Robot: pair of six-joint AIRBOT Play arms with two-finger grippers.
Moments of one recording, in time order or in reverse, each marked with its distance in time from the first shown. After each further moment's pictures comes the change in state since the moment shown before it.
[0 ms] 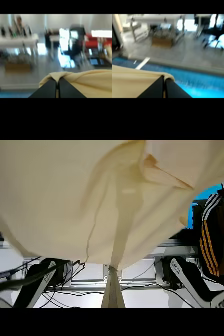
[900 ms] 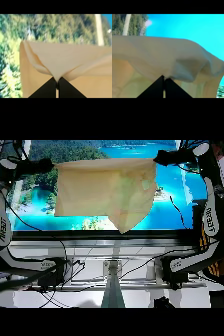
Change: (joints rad) left arm -0.024 -0.792 0.001 -0.048 -0.187 -0.032; right arm 0.240 -0.826 -0.033 -0.224 -0.075 0.143
